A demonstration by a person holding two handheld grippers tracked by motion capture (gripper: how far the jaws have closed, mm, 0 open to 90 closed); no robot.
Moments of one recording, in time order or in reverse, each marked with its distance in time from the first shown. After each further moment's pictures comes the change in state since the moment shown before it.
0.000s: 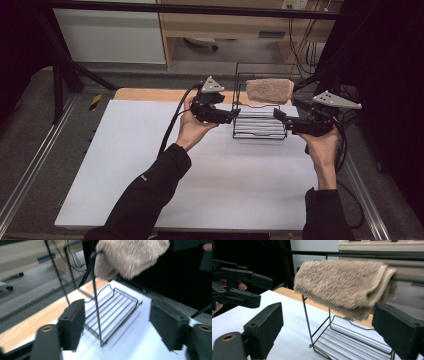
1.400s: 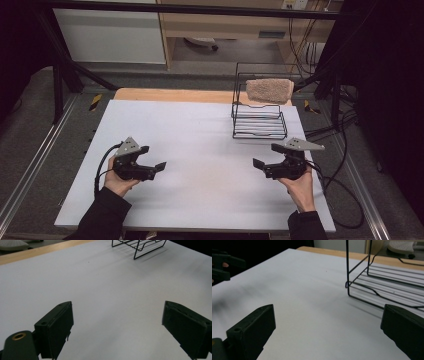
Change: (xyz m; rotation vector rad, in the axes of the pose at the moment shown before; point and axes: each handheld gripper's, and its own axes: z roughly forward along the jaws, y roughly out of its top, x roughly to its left) left arm 0.052 -0.208 -0.134 0.083 0.098 -0.120; right arm 0.038 -0.120 0.013 0.195 0.154 0.048
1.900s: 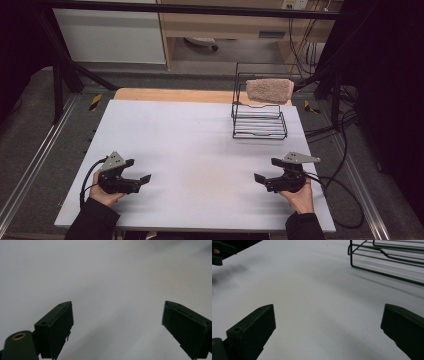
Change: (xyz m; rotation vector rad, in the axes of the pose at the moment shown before) left arm 0.018 -0.053 -0.021 0.042 0.039 -0.029; right arm -0.009 -0.047 0.003 0.092 0.021 0.015
